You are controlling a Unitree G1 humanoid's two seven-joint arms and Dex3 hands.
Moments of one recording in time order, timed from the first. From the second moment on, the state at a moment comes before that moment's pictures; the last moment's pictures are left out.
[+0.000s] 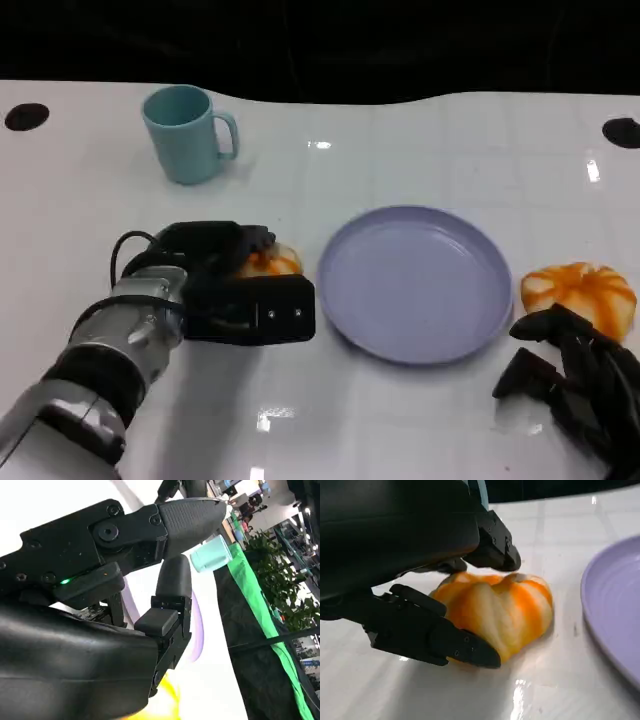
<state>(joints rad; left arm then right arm) -0.80 0.14 -0.48 1.12 0.73 -0.15 0.07 -0.16 -0.01 -0.25 0.64 0.39 -0.16 0.64</state>
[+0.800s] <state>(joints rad) -0.81 0.13 -0.44 1.18 0.63 -0.21 0.38 -0.22 -0.02 -0.27 0.73 0.42 -0.19 0.68</state>
